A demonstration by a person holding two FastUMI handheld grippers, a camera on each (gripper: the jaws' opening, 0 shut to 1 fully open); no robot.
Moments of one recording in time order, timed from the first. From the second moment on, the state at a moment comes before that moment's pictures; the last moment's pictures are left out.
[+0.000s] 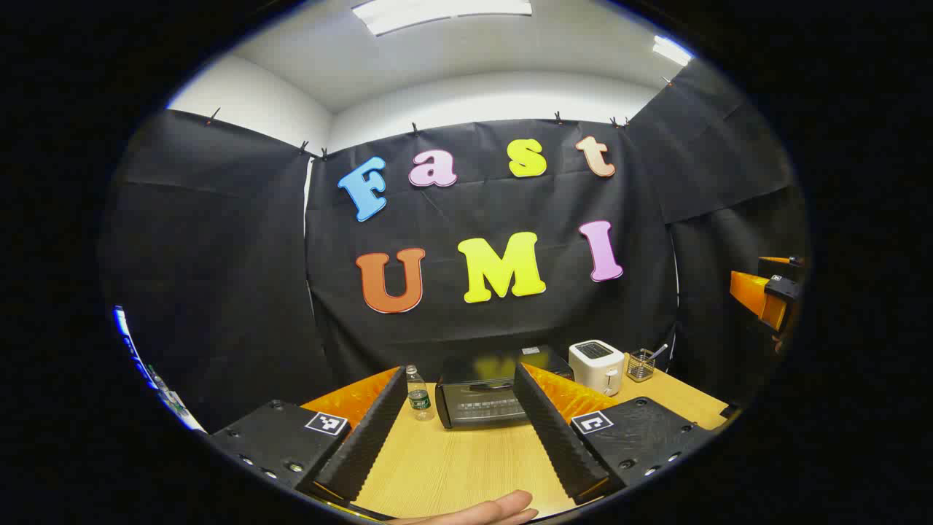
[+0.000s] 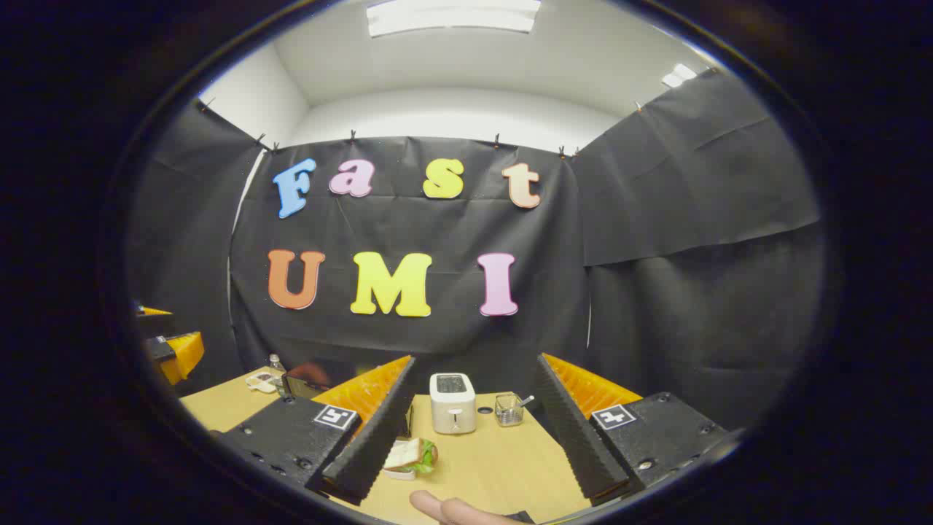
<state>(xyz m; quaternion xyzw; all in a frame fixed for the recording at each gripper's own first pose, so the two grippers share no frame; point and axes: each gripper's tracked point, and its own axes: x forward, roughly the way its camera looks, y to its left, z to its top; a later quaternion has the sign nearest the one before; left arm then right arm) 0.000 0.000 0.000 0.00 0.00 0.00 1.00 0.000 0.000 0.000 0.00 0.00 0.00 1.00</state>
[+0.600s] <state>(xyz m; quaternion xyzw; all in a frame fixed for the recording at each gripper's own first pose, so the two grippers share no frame) 0.023 -0.018 -0.022 -0.03 0.02 -0.03 1.00 0.019 -0.025 -0.013 0.00 -0.01 -0.02 1.00</state>
